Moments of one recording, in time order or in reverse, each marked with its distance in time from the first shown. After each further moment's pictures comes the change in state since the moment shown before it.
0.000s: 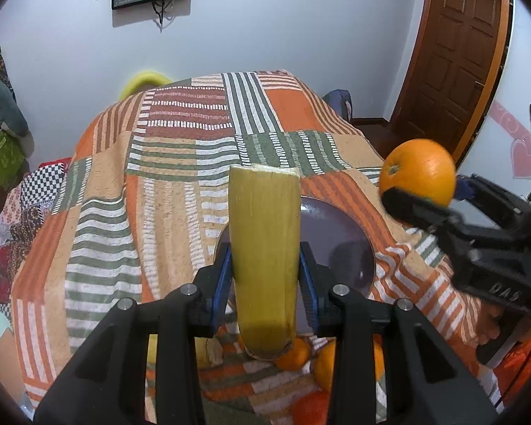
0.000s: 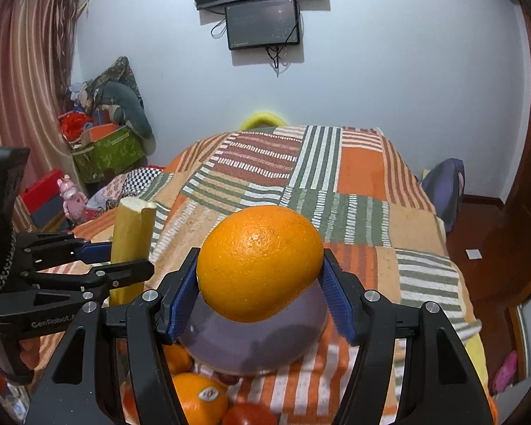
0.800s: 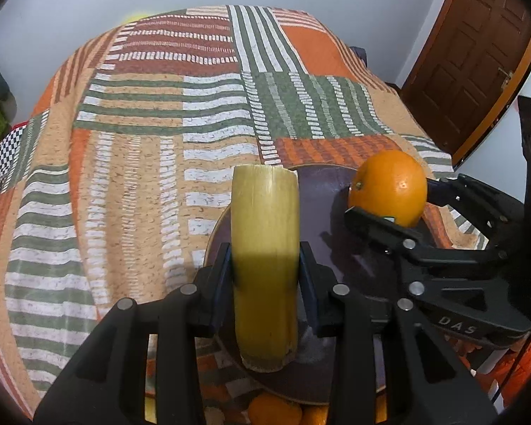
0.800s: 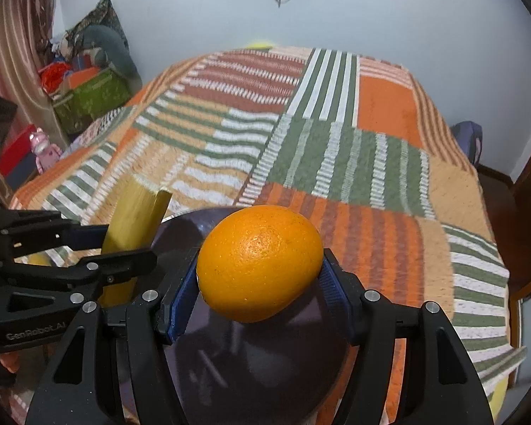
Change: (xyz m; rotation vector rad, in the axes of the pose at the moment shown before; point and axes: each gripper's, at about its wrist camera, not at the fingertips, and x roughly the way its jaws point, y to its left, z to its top) left arm 0.125 0.027 0.004 -0.048 0.209 -0.020; right arm 0.109 -0.020 -0.018 -0.035 0.261 -0.012
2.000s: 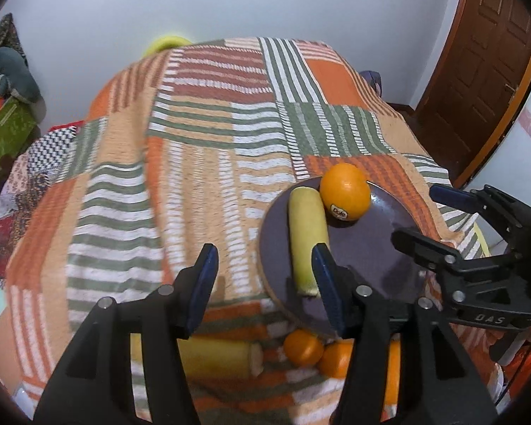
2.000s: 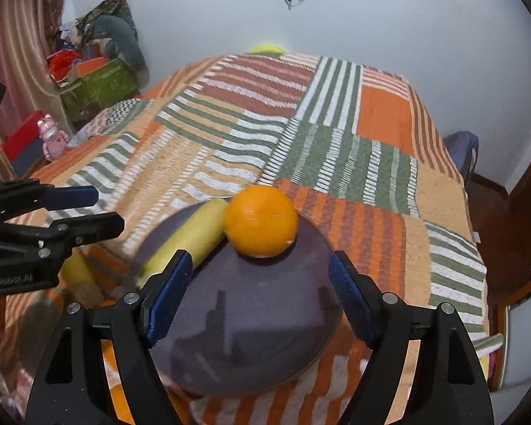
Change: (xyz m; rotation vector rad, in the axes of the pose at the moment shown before) left arm -0.089 0.017 -0.031 -0.041 -0.108 0.082; right arm -0.052 0.026 -0.003 -0.056 -0.021 0.001
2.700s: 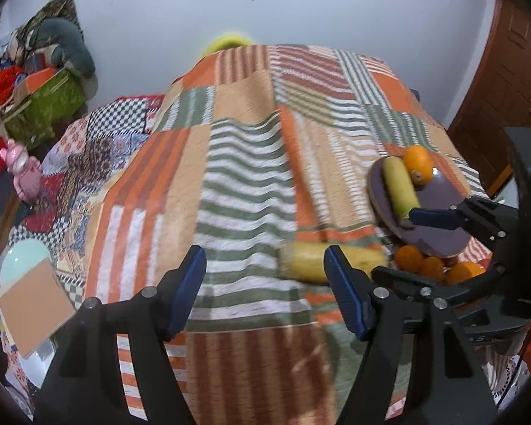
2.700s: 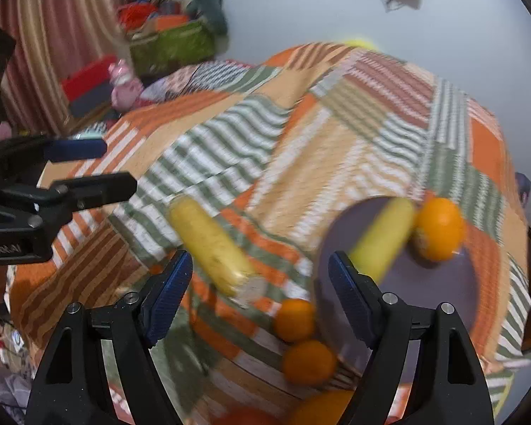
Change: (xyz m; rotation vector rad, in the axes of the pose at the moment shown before) left arm -0.065 0.116 -0.080 -0.114 -0.030 0.104; right arm 0.044 0.146 -0.008 -0.214 0.122 0.189
